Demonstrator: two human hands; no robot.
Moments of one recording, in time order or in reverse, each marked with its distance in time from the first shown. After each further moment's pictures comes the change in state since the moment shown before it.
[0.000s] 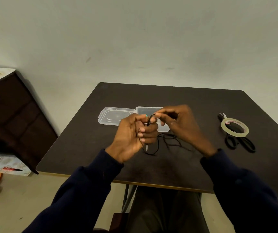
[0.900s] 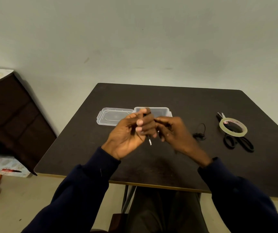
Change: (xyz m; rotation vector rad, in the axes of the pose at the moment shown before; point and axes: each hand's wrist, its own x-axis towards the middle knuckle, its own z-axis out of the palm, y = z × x) left_hand 0.006 0.006 -0.001 -0.183 -0.193 0.063; right_hand -0.023 0.009 0.018 0.075 -0.097 0.044
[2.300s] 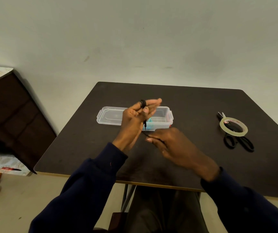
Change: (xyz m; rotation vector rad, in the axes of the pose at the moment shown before) left_hand 0.024 -0.006 -0.017 0.713 0.319 0.406; right_hand -0.021 -0.018 0.005 -0.443 -0.189 -0.177
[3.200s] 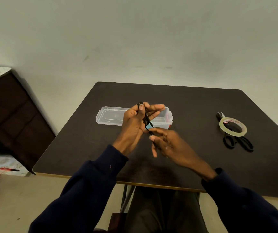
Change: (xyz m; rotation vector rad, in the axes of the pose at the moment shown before) left_hand -0.003 0.000 0.005 -0.198 0.060 -0.057; right_hand -0.004 0.004 0.013 0.599 -0.041 0.271
